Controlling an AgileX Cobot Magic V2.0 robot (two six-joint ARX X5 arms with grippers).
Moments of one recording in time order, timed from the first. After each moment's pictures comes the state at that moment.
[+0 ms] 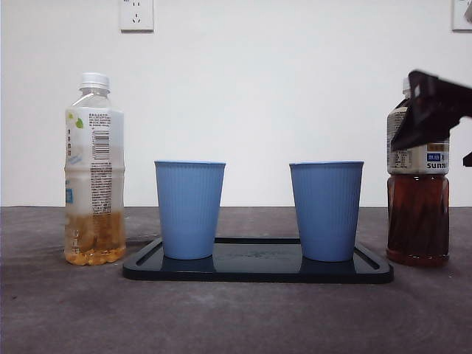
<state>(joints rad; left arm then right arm) -0.22 0.60 1.07 -0.85 0.56 -0.15 0.29 0.96 0.29 0.38 0.00 0.24</state>
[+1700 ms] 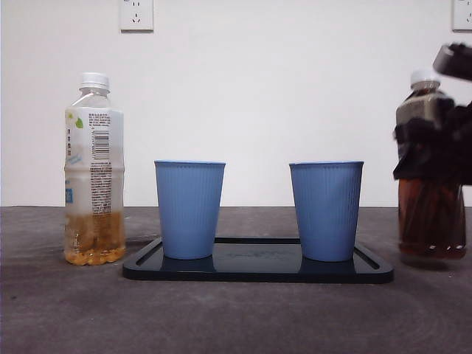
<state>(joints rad) -0.22 0.60 1.07 -0.85 0.56 -0.15 0.21 1.29 0.35 0.66 -0.08 0.17</state>
